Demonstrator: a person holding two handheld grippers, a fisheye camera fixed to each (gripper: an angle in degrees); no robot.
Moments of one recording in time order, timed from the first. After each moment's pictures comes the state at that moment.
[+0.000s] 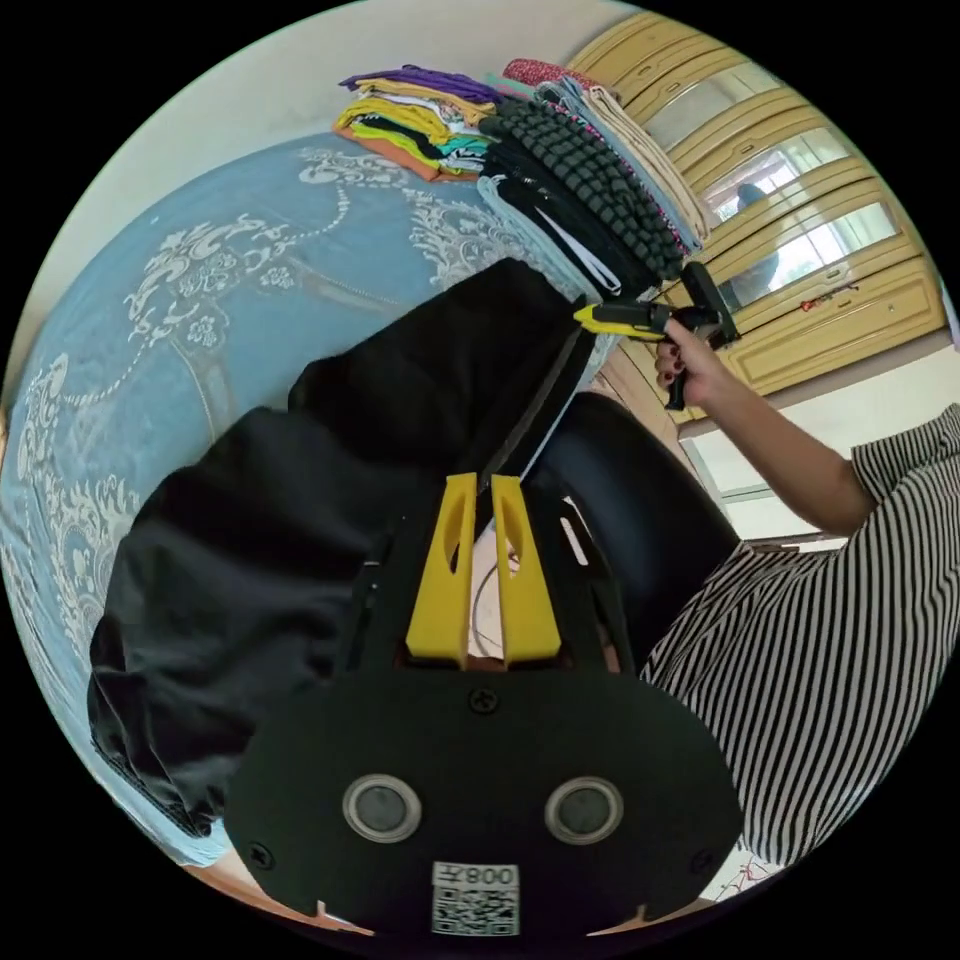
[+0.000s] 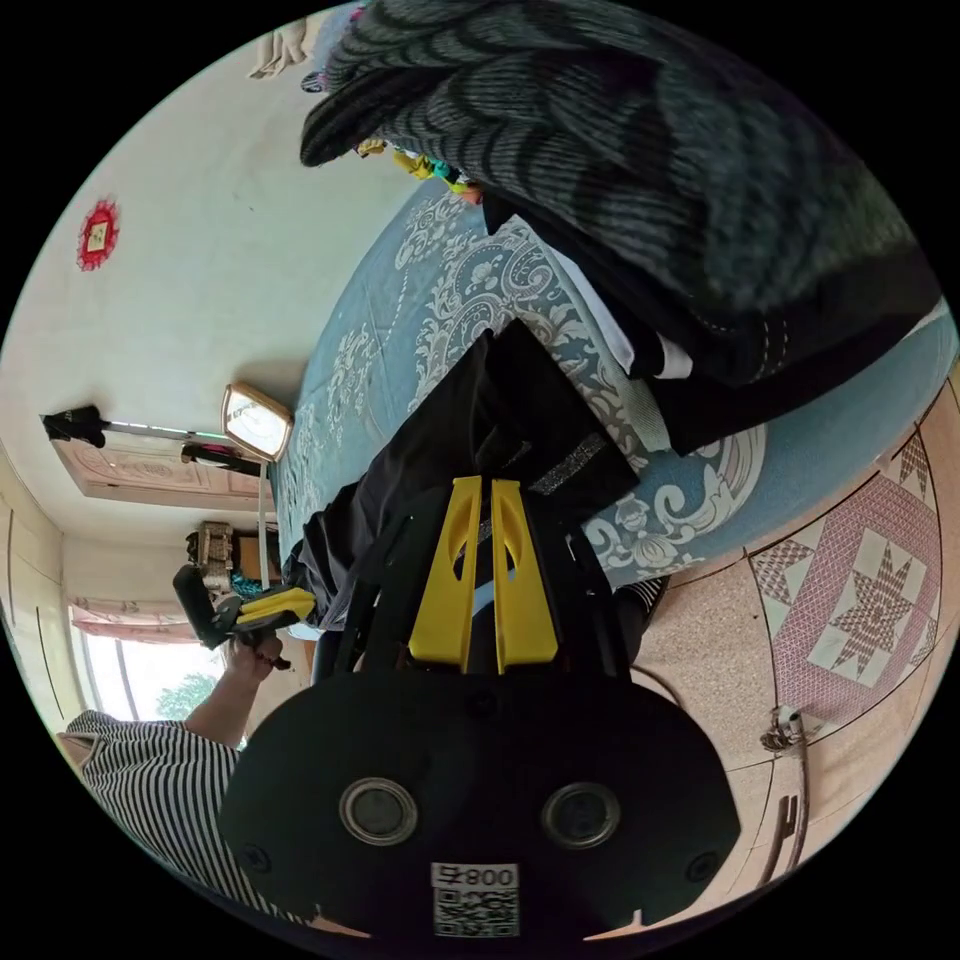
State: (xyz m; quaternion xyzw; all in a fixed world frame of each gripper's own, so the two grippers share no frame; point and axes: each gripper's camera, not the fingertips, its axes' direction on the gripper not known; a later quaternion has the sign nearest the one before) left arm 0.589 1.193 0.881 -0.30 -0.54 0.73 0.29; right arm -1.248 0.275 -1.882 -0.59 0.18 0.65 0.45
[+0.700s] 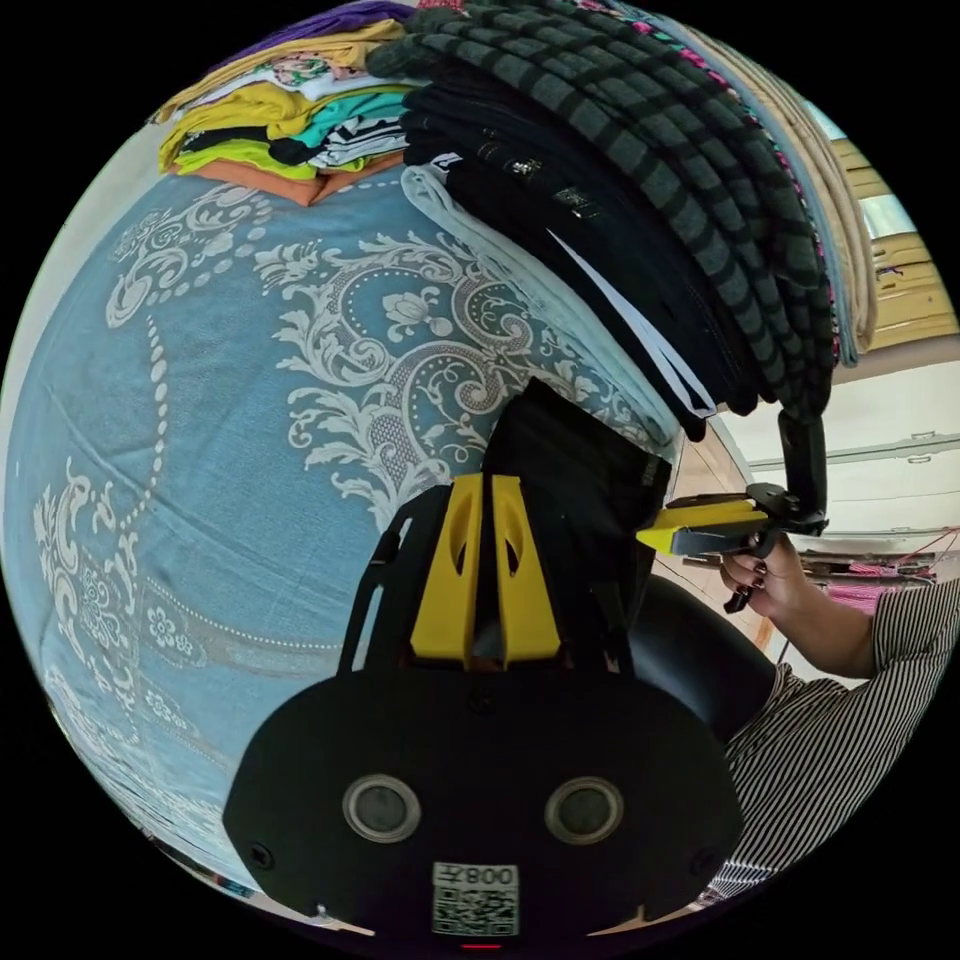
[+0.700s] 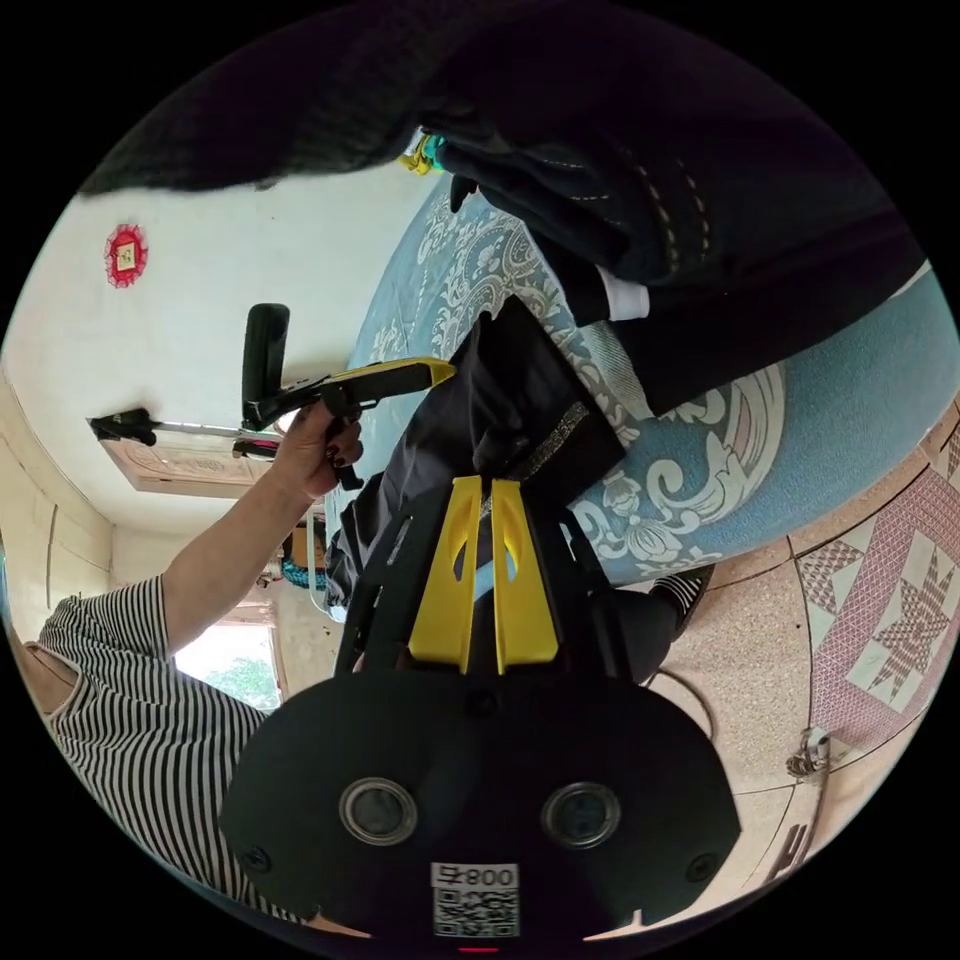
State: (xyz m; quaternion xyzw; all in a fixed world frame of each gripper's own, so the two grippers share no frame) left arm 0.507 1.278 1.280 -0.35 -0.58 0.71 0.19; right arm -1.290 0.314 -2.007 -0.53 0.13 0.70 0.46
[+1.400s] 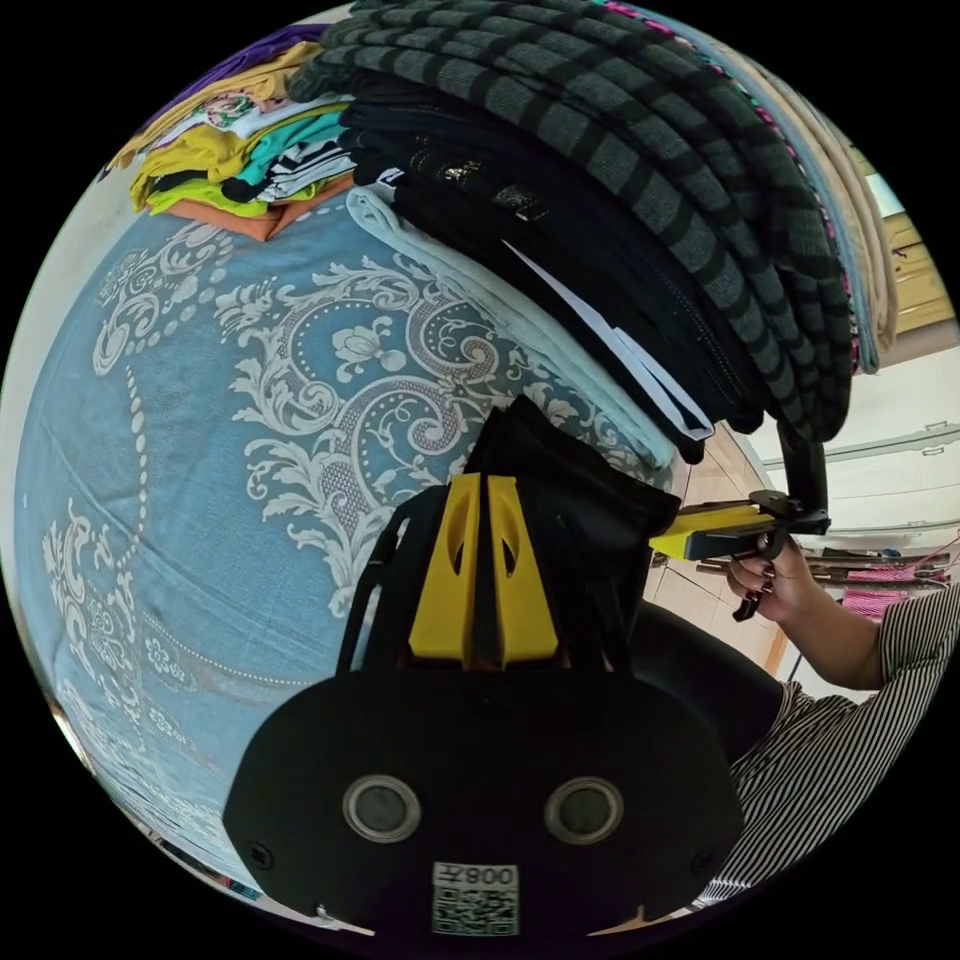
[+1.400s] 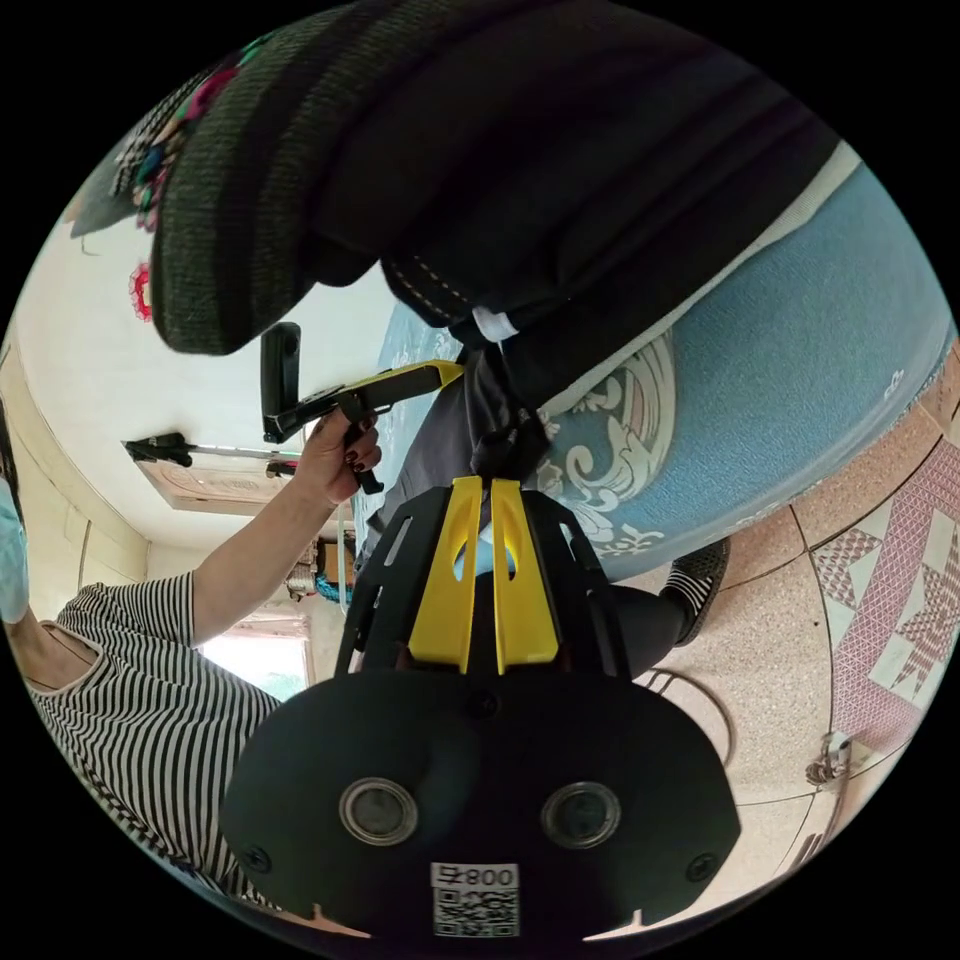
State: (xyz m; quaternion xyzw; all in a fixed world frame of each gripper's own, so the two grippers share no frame) left arm 0.475 1.282 1.302 -0.34 -0.58 0.73 0.17; right arm -1.310 0.303 -2.043 -0.48 0.13 0.73 0.47
